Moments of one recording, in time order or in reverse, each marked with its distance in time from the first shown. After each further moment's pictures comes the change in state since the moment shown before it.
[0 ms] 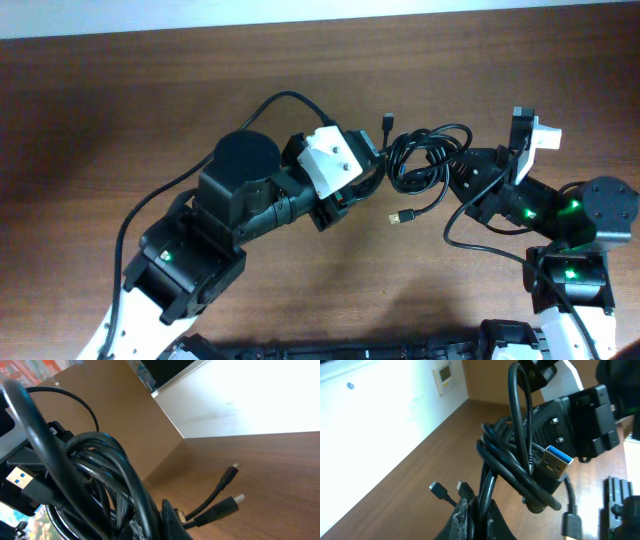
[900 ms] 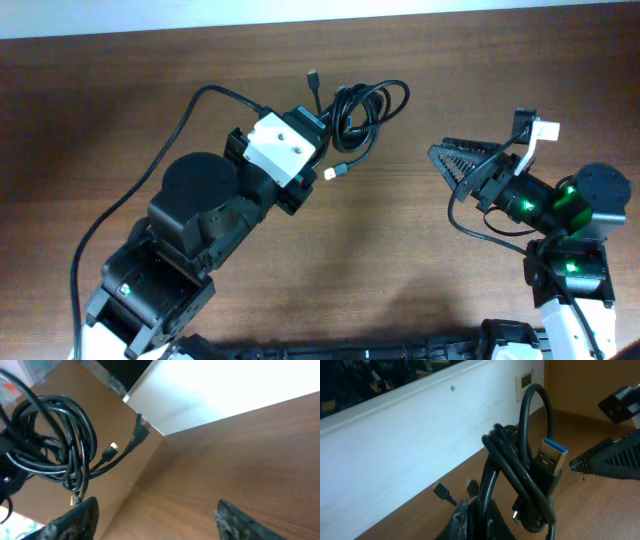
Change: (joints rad) left arm 0.026 -0.098 -0.005 0.007 -0.351 -0.038; right arm -0.026 0.026 -0.005 -0.128 0.075 0.008
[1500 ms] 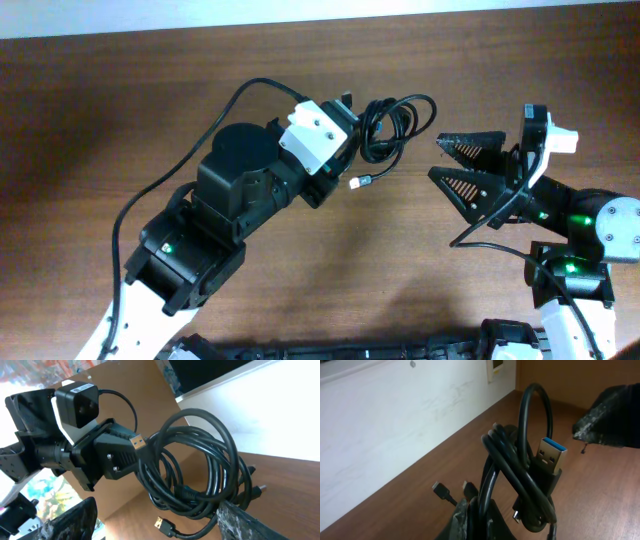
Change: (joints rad) left arm 0.000 0.119 0.000 0.005 0.142 -0.026; right arm 0.000 -0.002 -0.005 0.472 -0.199 0.146
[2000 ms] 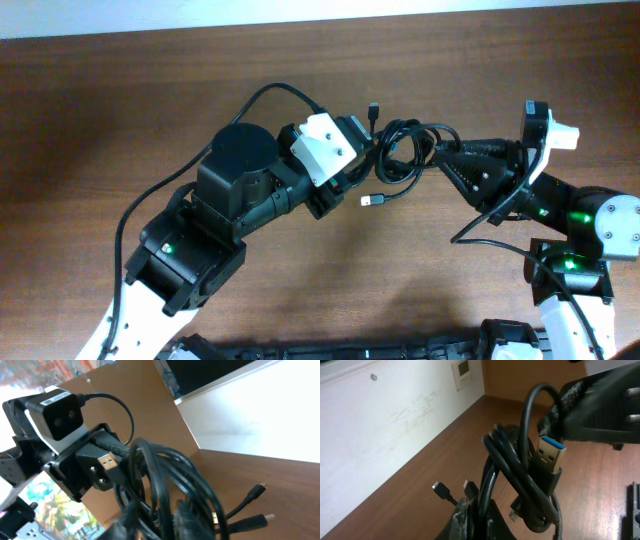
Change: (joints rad) left arm 0.000 0.000 0.000 0.002 0.163 0.057; right arm 0.000 0.017 0.000 0.029 0.010 0.015
